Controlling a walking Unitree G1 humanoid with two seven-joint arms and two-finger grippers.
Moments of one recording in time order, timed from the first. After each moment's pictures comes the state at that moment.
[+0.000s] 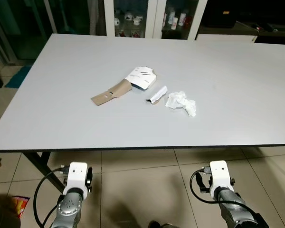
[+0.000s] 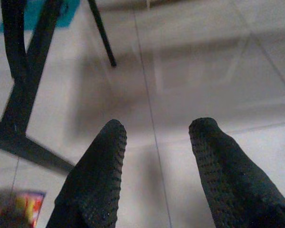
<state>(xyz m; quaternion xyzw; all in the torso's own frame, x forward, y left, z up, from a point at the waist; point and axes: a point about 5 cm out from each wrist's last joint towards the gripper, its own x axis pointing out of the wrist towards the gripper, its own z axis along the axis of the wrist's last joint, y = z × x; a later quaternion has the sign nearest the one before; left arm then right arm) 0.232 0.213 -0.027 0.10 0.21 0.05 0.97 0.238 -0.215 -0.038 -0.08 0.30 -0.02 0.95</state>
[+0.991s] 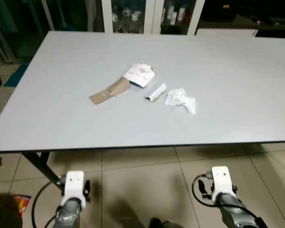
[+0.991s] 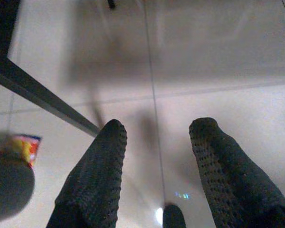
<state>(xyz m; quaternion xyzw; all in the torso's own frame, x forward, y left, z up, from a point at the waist) 0.207 0.214 -0.052 0.05 0.33 0.07 0.94 0.225 -0.217 -0.049 -0.06 0.36 -0.04 0.93</state>
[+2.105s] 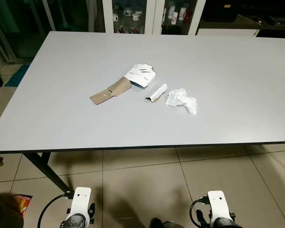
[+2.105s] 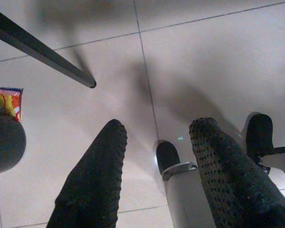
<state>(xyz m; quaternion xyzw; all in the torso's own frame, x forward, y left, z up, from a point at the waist) 0.176 0.206 -0.082 0.06 0.44 0.03 0.90 0.169 -0.209 -0.087 -0.06 0.48 -0.02 0.87</state>
